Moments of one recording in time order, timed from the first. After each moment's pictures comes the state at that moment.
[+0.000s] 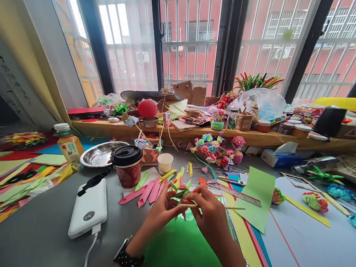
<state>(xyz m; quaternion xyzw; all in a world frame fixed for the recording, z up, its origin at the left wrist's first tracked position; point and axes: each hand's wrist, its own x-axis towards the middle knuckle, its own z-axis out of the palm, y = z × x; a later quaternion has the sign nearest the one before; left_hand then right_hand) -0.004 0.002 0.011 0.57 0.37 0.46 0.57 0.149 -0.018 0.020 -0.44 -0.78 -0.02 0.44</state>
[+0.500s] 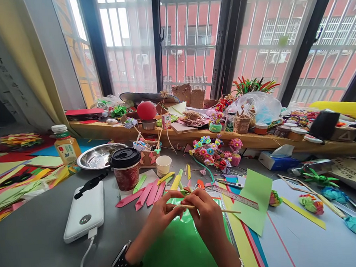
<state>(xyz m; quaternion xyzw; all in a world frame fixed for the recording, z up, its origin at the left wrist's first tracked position) -0.003 0.004 0.004 0.61 0.37 0.44 0.55 0.146 -0.015 0.017 -0.44 -0.78 -0.01 0.45</state>
